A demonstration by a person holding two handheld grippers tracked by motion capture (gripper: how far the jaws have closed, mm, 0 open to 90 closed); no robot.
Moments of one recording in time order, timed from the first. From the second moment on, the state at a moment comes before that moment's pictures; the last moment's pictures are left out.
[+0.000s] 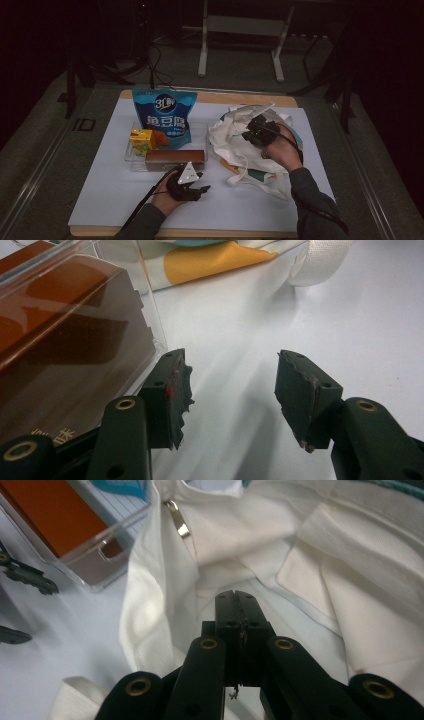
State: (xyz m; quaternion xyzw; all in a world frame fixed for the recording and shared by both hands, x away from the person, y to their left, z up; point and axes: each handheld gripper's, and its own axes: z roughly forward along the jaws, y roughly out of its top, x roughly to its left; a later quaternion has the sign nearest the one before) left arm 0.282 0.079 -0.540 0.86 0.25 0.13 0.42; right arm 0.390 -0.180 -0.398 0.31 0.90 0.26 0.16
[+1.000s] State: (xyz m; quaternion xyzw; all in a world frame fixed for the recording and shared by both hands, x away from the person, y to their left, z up) left arm 0.283 0.079 -0.540 0.86 0.25 0.13 0.42; right arm 0.407 -0.226 -0.416 0.37 0.90 0.19 0.16
